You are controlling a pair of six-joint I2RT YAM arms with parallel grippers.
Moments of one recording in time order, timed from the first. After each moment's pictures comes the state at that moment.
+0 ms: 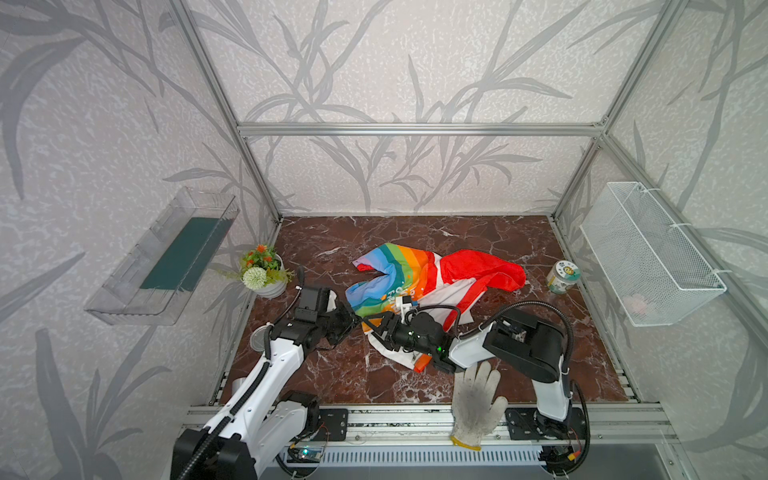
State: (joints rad) left arm -0.19 0.95 0.58 -0.53 0.44 -0.94; right arm 1.07 2.02 0.79 1.09 -0.10 1.56
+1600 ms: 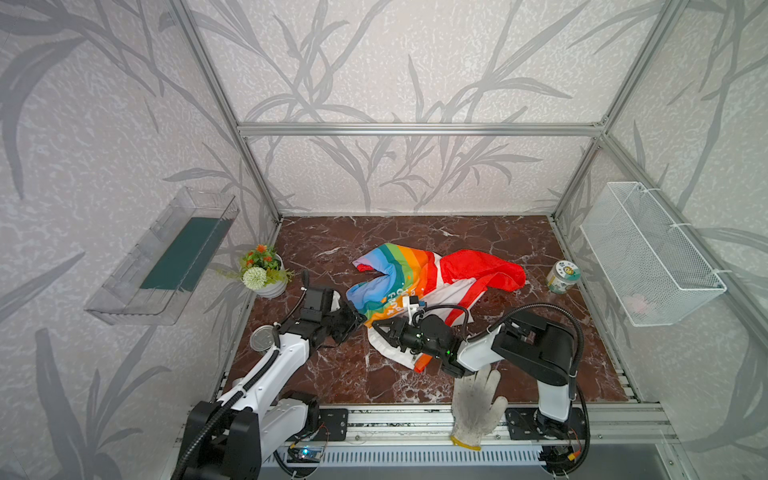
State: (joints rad) left arm -0.18 1.05 0.52 -0.34 0.48 -1.01; right arm 1.06 1.95 0.70 1.15 -0.10 1.52
